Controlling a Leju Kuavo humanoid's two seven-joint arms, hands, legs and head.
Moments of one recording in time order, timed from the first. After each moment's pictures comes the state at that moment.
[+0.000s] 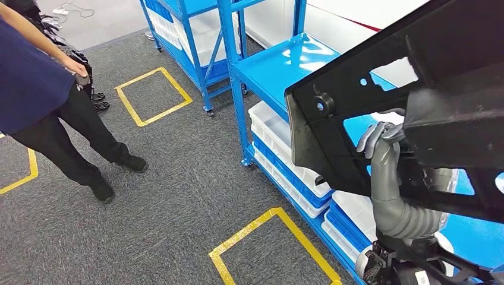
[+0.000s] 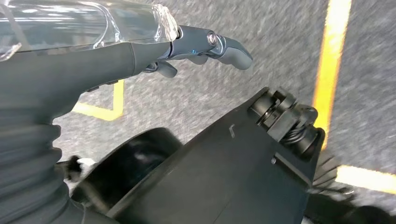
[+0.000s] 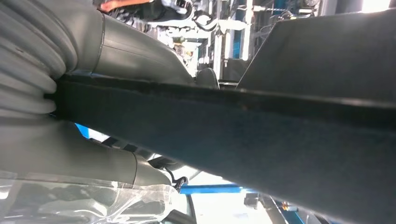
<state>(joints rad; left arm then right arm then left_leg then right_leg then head) -0.20 -0.02 -1.07 -0.28 0.46 0.20 -0.03 -0.30 -0.22 0.57 -2.35 -0.10 -0.55 -0.08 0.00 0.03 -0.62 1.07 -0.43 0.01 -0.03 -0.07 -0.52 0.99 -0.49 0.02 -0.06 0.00</state>
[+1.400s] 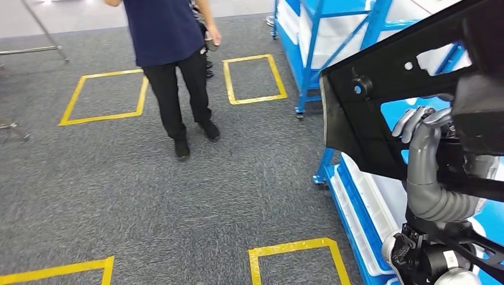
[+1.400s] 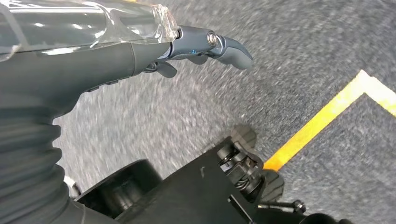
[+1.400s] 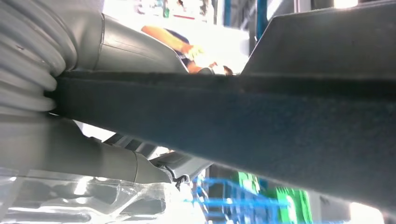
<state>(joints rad) -0.19 -0.03 -0.99 -0.28 0.53 0.29 -0.21 -0.27 -0.29 0.36 -2.33 -0.22 -0.46 -0.17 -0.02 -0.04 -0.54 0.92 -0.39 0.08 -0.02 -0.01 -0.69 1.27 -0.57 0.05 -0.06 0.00</state>
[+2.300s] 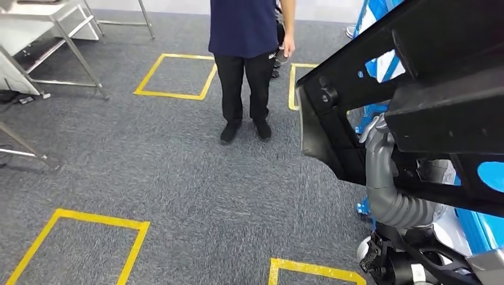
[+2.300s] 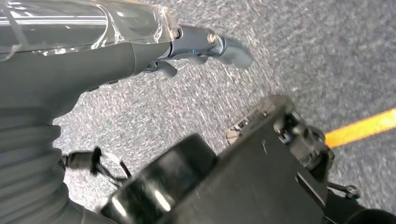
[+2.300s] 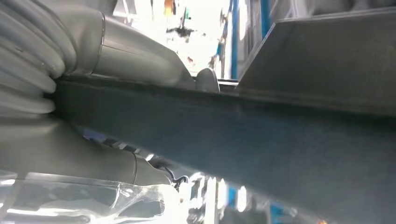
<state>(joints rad) -0.12 0.01 -0.94 -0.26 0.54 0.17 -0.16 -0.33 -0.24 0.57 -2.31 0.05 -0.58 -0.01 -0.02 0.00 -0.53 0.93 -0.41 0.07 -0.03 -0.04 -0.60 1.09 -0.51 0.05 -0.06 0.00</state>
